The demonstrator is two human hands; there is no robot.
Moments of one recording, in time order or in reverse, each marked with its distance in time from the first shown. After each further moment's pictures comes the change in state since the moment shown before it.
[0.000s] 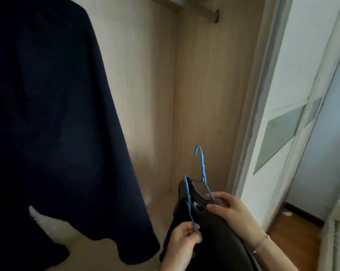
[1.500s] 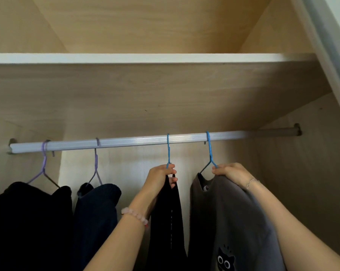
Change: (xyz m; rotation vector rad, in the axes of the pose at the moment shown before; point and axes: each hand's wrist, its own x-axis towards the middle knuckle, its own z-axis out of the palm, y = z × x) left_hand 0.018 0.450 -0.069 0.131 0.577 0.800; right_hand 0.277 -0.354 0.001 0.184 -0.230 -0.537
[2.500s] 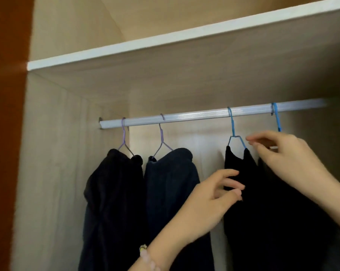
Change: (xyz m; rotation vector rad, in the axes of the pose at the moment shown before) left_hand -0.164 -0.021 -0.058 0.529 -0.230 0.364; right_hand -0.127 -0.055 0.049 -0.363 0.090 -0.556
